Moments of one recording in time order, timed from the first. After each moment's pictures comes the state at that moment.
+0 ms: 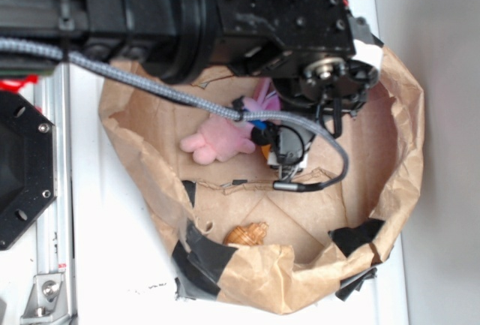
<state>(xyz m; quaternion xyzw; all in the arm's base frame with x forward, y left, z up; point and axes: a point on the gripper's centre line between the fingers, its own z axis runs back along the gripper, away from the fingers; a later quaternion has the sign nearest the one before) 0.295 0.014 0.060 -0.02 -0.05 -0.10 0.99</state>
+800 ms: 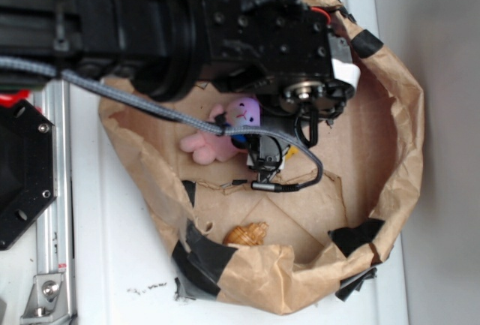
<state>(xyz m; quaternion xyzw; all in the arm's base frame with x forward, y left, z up) 0.281 0.018 0.044 0.01 -0.02 -0.11 0.99</state>
